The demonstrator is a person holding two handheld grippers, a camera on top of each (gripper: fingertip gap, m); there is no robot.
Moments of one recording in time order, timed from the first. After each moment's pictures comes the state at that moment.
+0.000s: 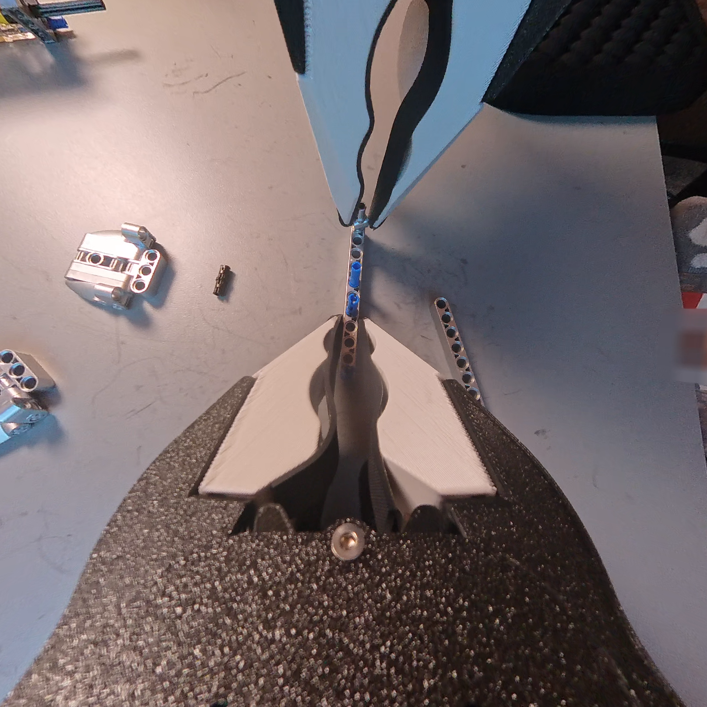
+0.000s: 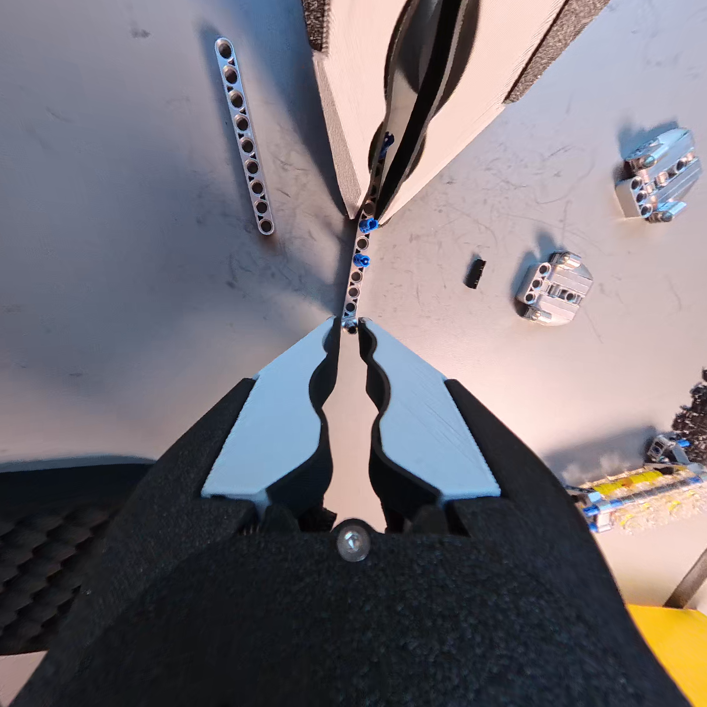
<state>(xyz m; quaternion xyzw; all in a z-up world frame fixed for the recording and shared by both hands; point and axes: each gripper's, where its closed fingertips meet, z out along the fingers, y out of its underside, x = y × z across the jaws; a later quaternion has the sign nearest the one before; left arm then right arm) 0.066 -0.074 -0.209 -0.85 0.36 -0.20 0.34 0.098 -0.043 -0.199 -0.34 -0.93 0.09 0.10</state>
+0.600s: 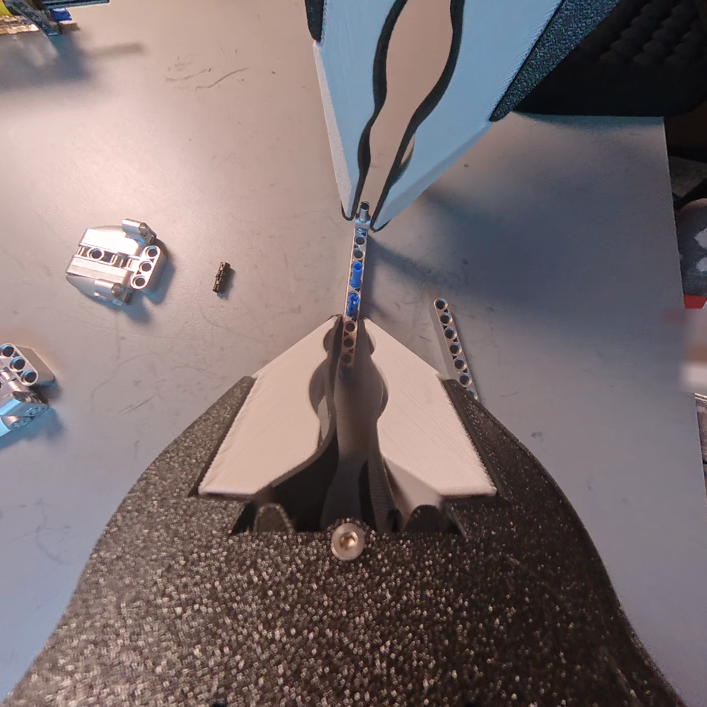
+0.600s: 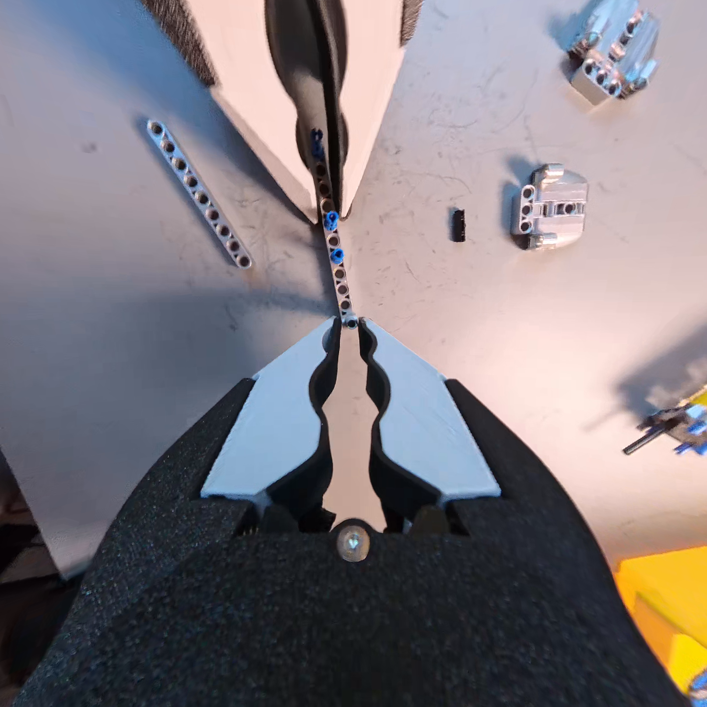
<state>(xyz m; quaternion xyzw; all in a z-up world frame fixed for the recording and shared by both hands) 0.066 -0.075 -0.209 -0.85 0.35 -0.19 0.34 0.101 -0.042 -0.200 -0.50 -0.85 0.12 0.14</state>
